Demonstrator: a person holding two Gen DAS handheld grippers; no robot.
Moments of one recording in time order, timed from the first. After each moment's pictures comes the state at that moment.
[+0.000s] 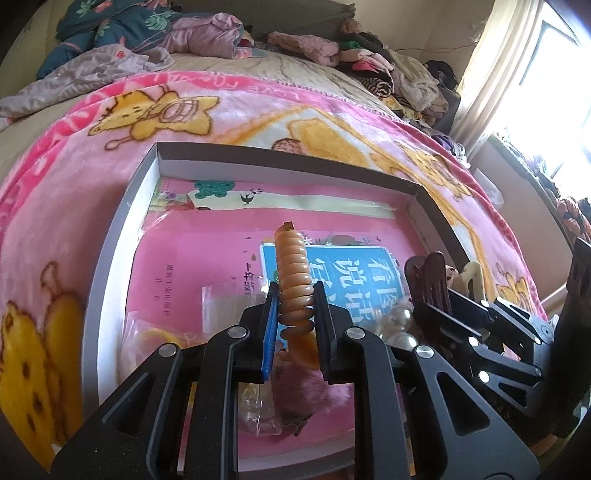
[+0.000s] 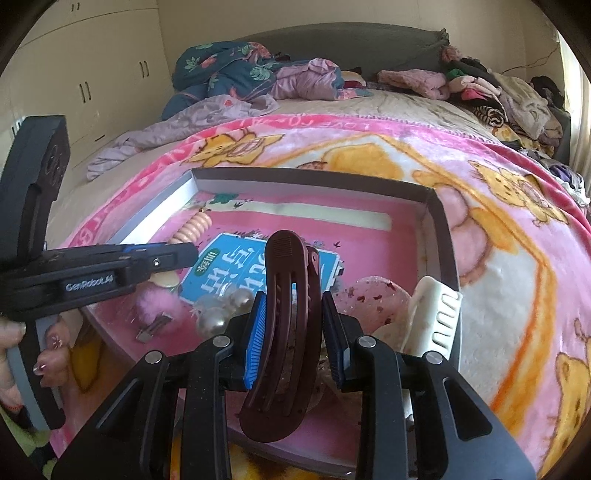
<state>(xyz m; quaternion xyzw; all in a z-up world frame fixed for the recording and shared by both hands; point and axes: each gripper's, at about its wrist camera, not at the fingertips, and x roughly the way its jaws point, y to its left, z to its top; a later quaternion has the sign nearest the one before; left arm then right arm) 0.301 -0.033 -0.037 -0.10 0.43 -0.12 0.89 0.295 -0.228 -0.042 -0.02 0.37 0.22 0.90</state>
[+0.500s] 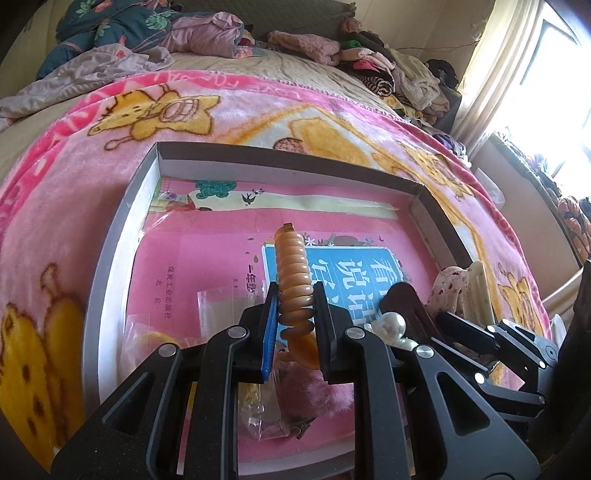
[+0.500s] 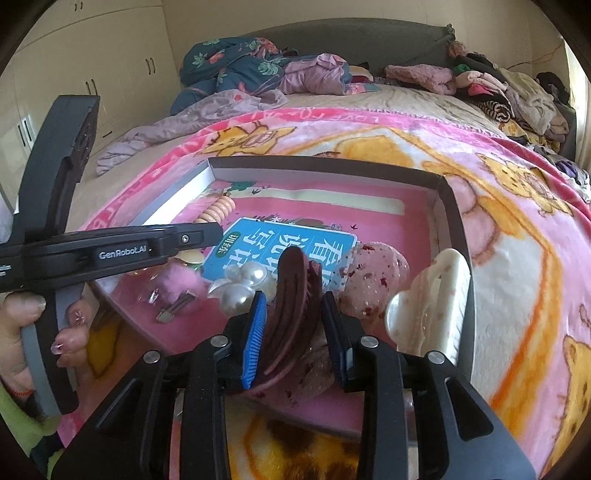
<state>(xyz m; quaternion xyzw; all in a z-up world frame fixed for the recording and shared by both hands) 0.303 -0.032 -0.039 -0.10 0.43 -0.12 0.89 0.275 -0.225 -0.042 -0.02 0.38 0.24 0.89</state>
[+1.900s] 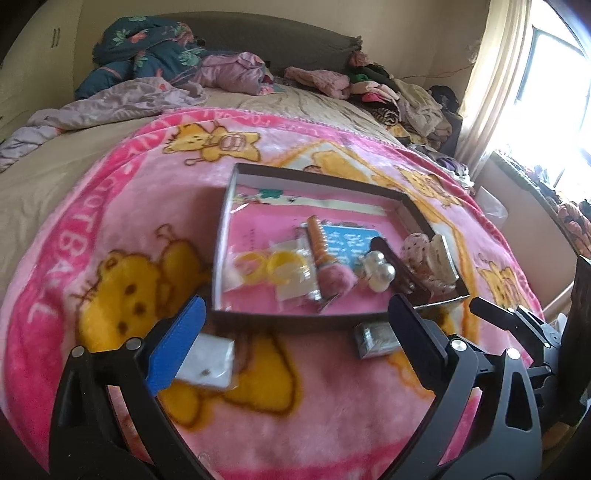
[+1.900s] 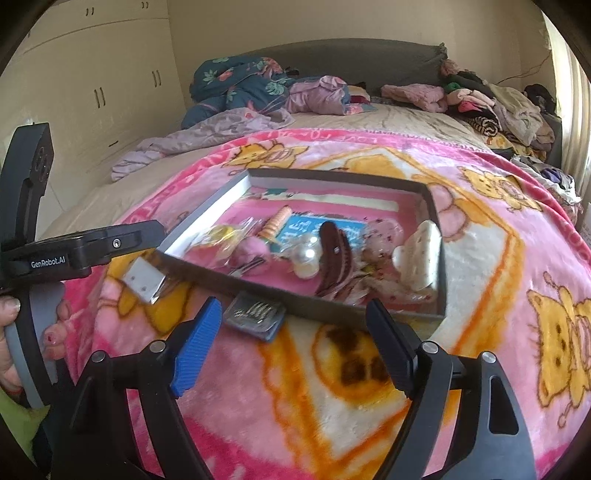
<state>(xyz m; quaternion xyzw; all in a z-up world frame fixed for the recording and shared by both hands) 0.178 0.011 0.014 -0.09 0.38 -0.08 0.92 0.175 -0.221 -0.005 -0.02 0.35 0.23 0.91</state>
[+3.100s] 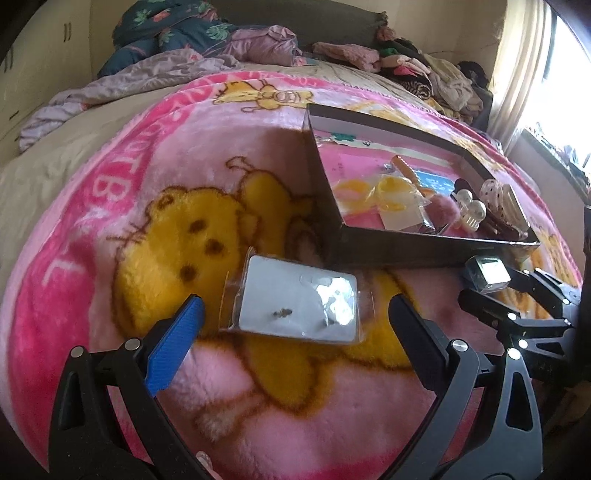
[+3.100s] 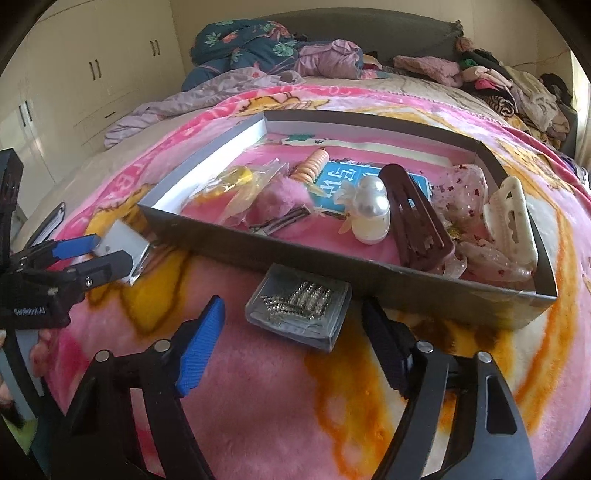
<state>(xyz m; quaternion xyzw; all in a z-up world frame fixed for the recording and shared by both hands) 0.170 0.061 -0.051 -0.05 0.42 -0.03 0.91 0.206 -0.158 -0.066 -0.03 0.40 0.23 0.89</state>
